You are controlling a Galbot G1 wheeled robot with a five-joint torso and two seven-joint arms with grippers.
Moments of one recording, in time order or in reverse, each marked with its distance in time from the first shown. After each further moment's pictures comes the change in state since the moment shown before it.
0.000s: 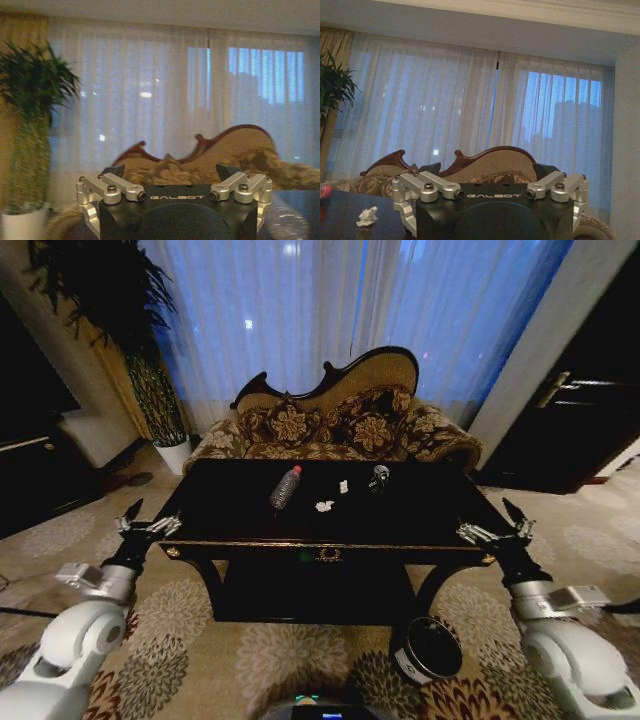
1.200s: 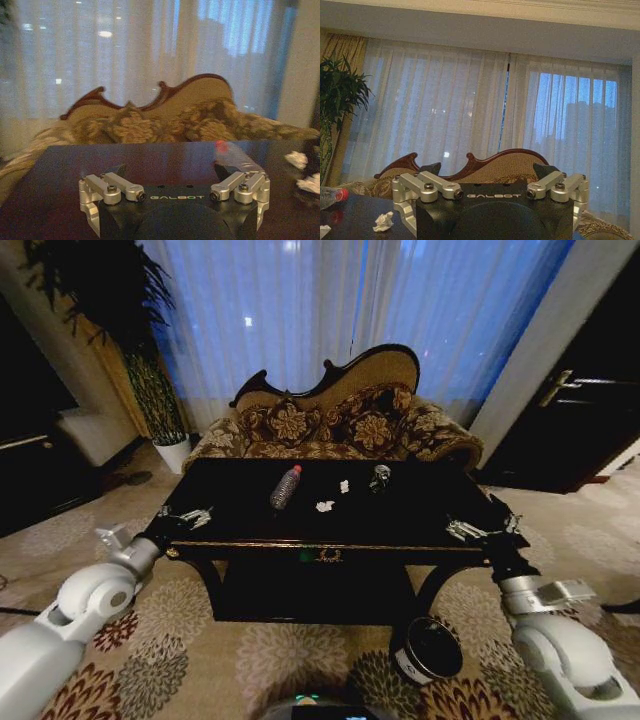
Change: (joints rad) left arm -0.216 0.342 0.250 0.115 -0.283 0.132 -0.023; right arm 0.035 -0.029 -0.049 0.004 0.002 -0.003 0.002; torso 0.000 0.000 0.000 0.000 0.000
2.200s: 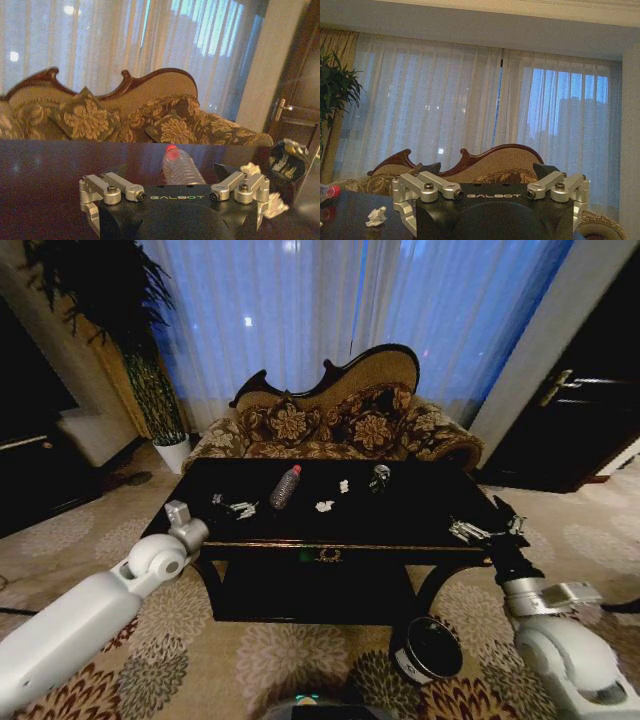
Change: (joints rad) left arm -0.595 -0.043 0.580 0.106 -0.154 0.045 -0.093; right arm -0.018 0.024 0.020 0.001 0.001 -0.008 0.002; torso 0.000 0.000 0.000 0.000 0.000
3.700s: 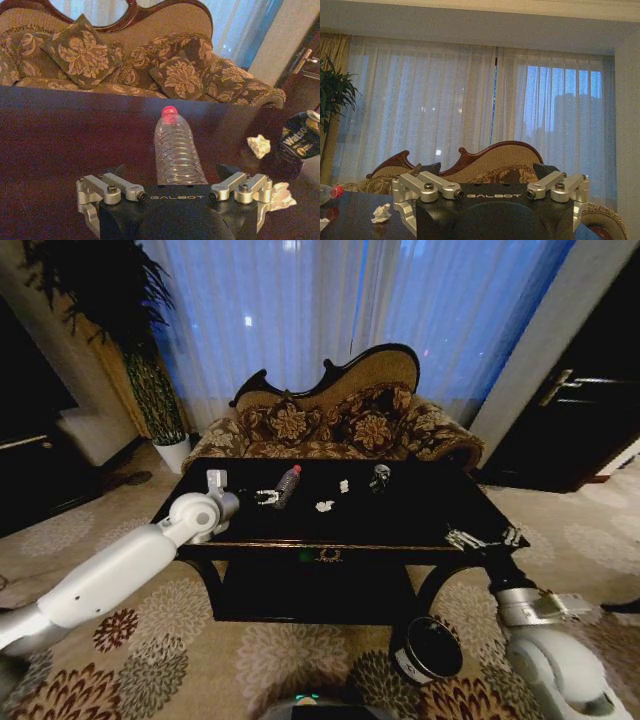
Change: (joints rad) left arm -0.481 -0.094 0.383 0.159 -0.315 0.277 -0.224; right arm -0.013 0.073 -0.028 0.006 -0.026 0.023 -0.011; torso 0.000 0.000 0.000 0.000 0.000
